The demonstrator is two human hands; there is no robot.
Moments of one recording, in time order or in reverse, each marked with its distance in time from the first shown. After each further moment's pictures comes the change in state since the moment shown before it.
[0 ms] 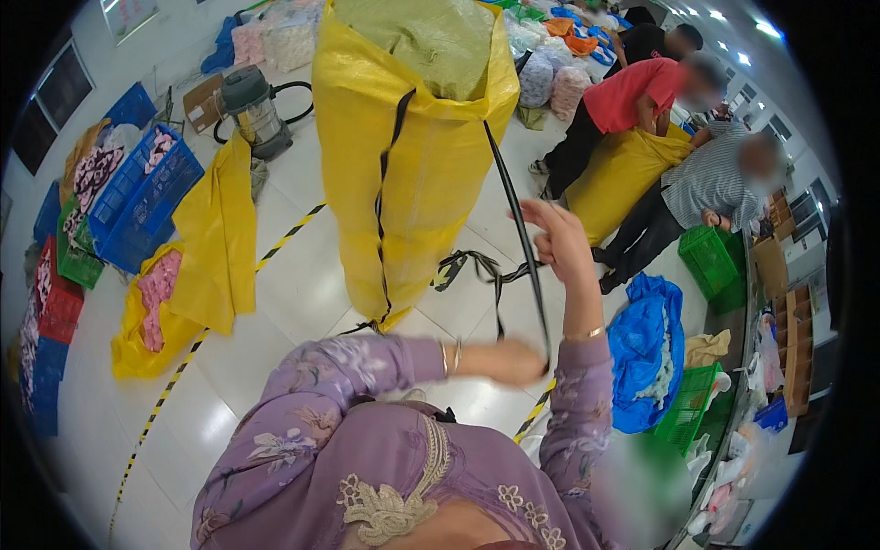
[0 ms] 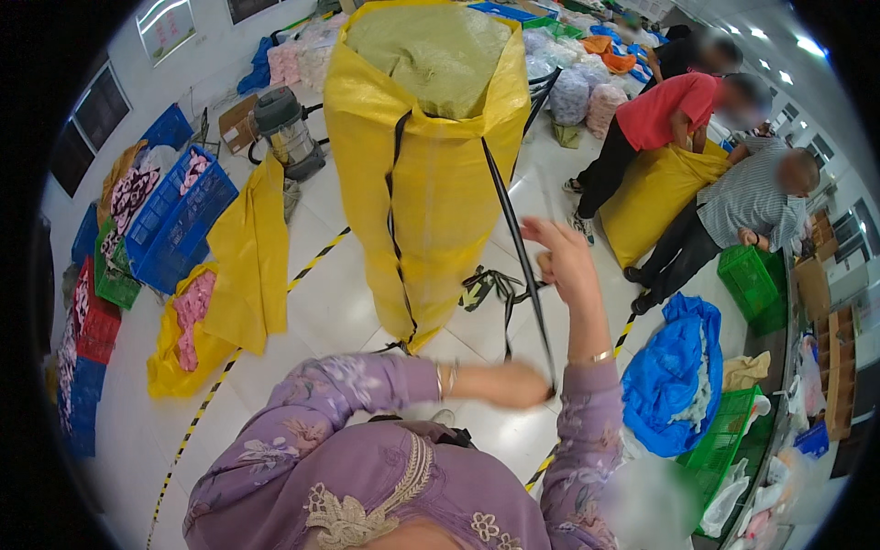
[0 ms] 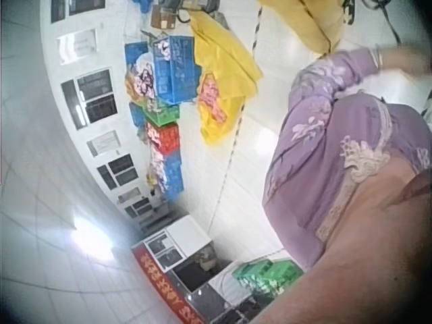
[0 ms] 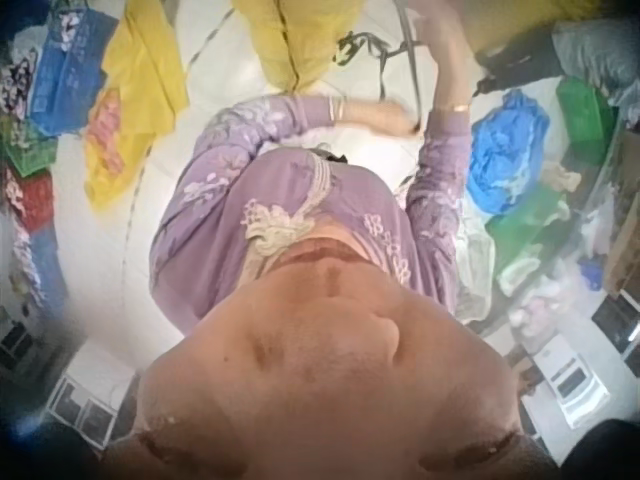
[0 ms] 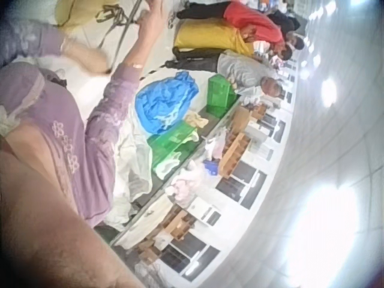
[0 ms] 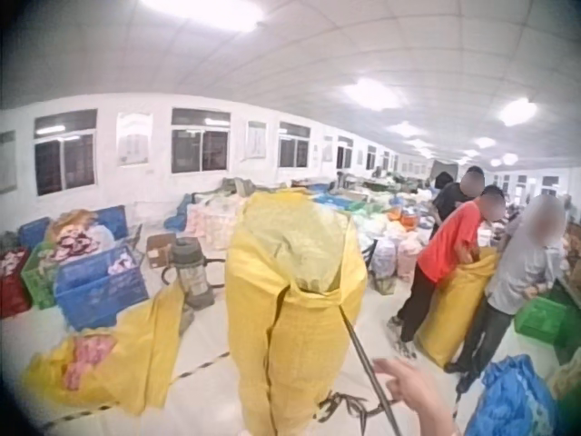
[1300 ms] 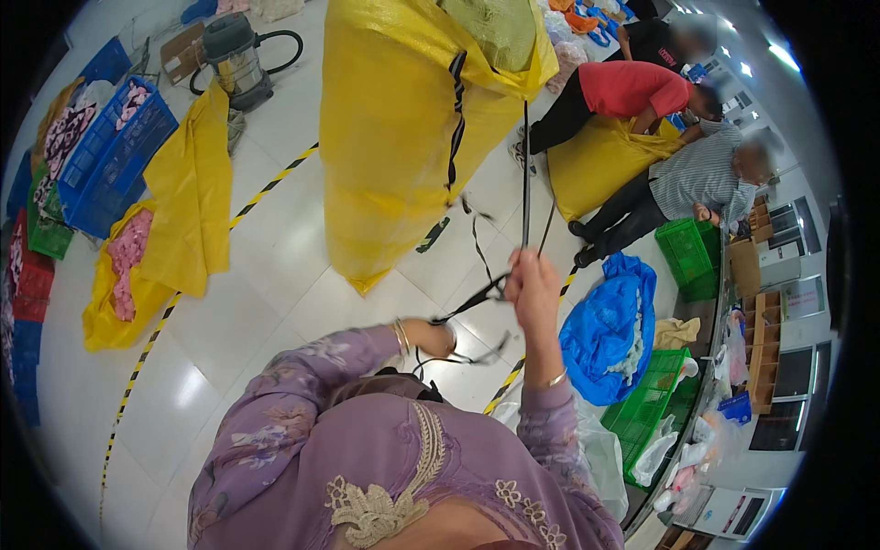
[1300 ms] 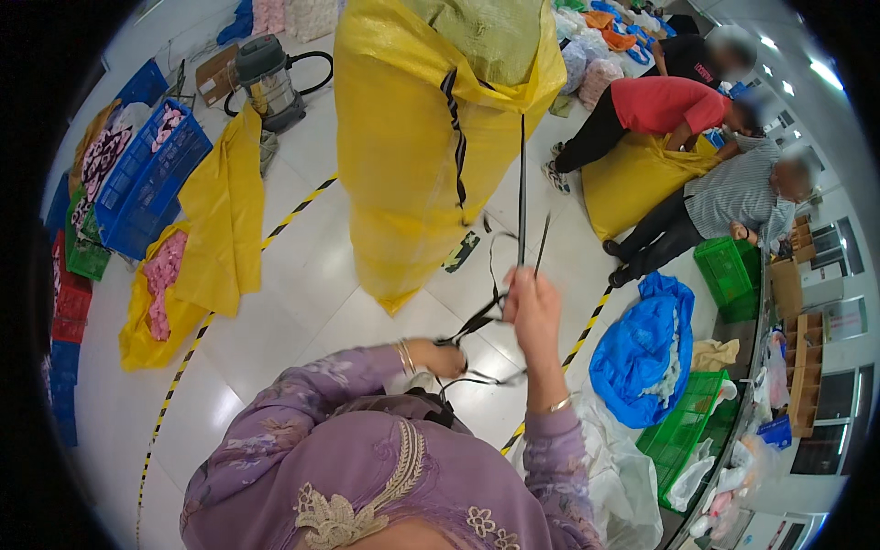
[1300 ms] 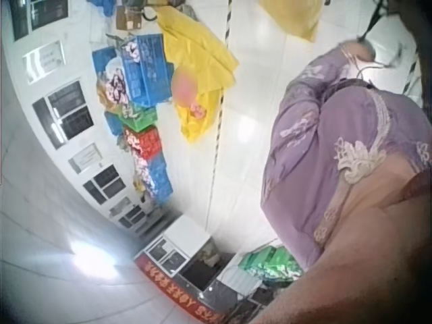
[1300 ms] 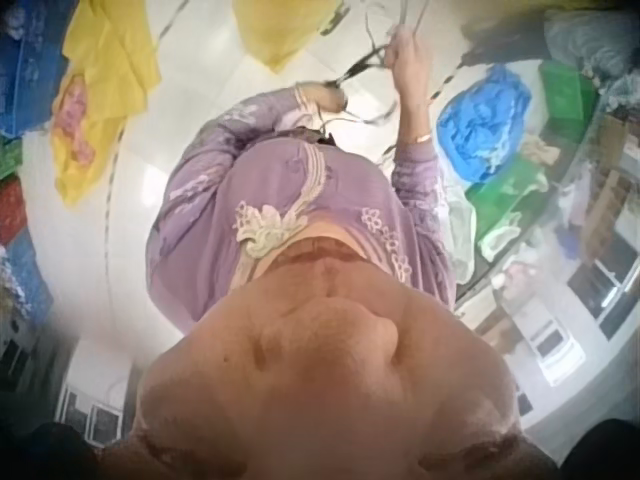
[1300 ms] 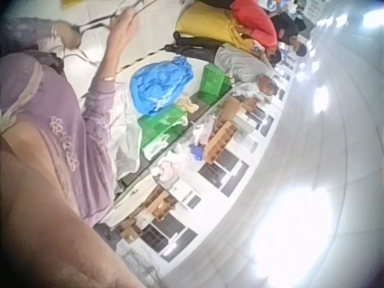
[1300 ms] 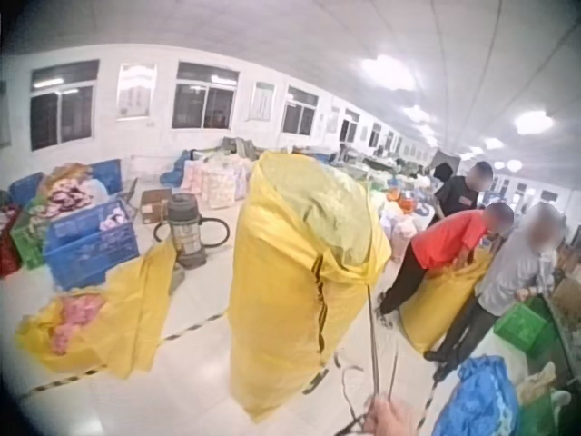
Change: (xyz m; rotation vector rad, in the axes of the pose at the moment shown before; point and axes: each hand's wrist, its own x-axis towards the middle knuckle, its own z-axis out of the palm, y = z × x) left_hand -0.078 -0.139 0.139 -0.207 -0.278 -0.120; right_hand -0.075 0.080 0.070 -0.044 0.183 -0.043
